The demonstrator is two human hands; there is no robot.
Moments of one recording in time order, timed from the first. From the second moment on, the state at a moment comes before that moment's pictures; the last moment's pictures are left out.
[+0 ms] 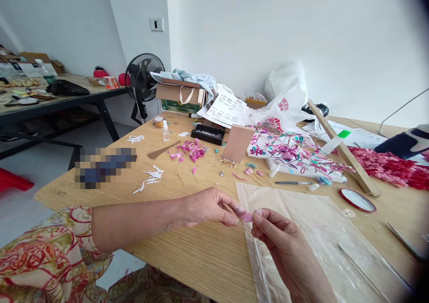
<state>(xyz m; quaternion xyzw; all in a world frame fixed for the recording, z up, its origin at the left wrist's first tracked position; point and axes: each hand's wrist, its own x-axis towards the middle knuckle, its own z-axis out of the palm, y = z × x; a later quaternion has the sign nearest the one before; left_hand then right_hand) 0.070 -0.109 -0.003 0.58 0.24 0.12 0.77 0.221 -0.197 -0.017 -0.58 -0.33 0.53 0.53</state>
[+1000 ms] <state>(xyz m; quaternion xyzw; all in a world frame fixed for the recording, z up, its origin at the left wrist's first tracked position) 0.079 -0.116 -0.010 0.54 0.24 0.17 0.79 0.220 -0.197 -0.017 -0.60 -0.32 0.50 0.53</state>
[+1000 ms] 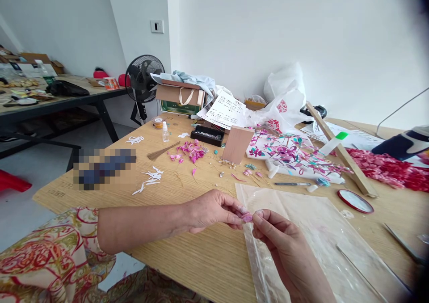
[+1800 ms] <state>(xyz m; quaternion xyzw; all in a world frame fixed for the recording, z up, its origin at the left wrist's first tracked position) 0.070 -0.107 -0.016 0.48 0.24 0.11 0.83 0.214 -0.195 -0.016 -0.56 -0.30 0.55 0.54</state>
